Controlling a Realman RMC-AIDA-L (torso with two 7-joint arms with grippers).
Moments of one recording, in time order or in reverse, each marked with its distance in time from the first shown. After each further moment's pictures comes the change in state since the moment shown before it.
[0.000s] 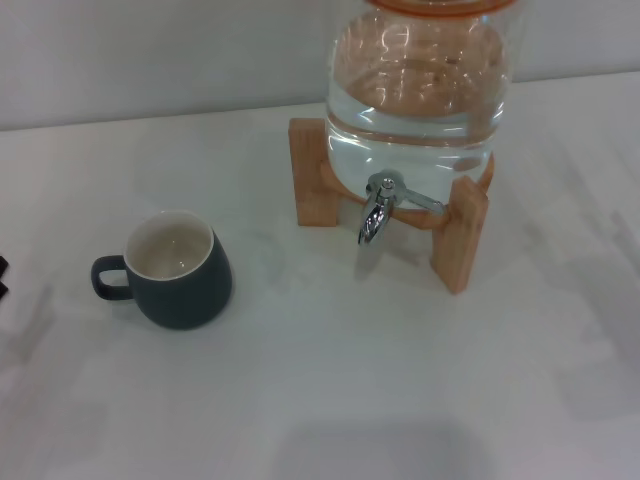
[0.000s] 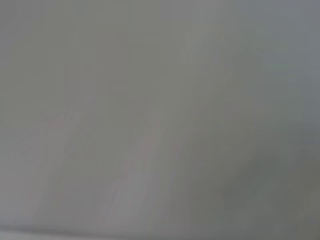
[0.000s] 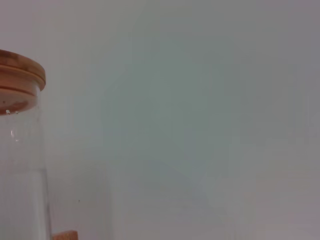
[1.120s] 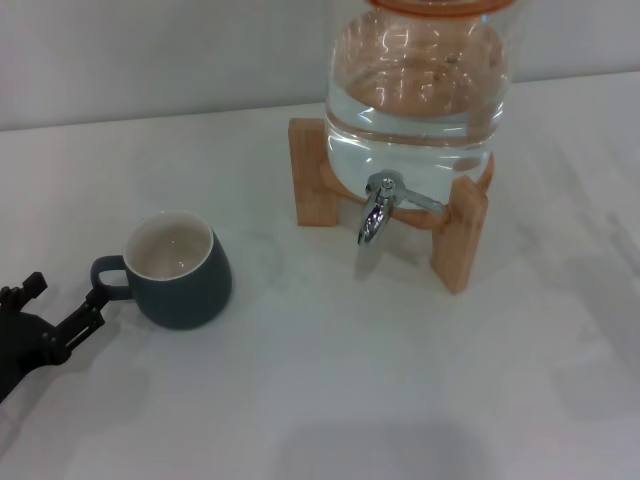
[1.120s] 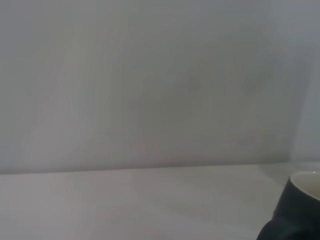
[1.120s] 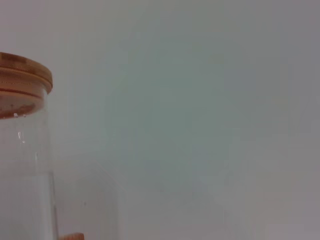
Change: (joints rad) left arm -0.083 -0.005 0.002 0.012 0.238 -0.165 0.013; right arm 0.000 0.000 -0.007 0.000 -0.002 0.012 0.006
